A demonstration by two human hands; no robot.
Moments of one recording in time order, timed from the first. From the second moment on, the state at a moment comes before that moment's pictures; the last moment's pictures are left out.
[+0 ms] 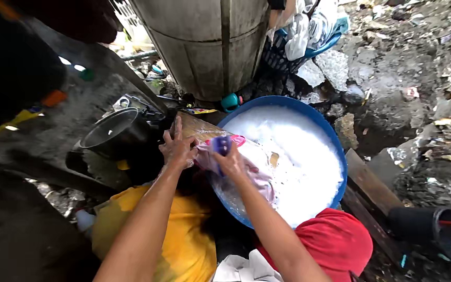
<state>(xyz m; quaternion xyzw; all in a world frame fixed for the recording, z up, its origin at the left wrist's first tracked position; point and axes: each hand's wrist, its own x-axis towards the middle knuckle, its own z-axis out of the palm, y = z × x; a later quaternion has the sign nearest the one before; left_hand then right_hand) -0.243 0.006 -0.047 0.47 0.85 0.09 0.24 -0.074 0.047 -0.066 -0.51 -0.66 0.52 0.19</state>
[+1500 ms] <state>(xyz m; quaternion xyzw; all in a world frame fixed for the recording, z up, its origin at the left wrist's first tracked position) -0.089 0.051 -0.068 0.44 0.66 0.09 0.61 0.145 0.066 -0.087 -0.69 -0.17 0.61 0.35</state>
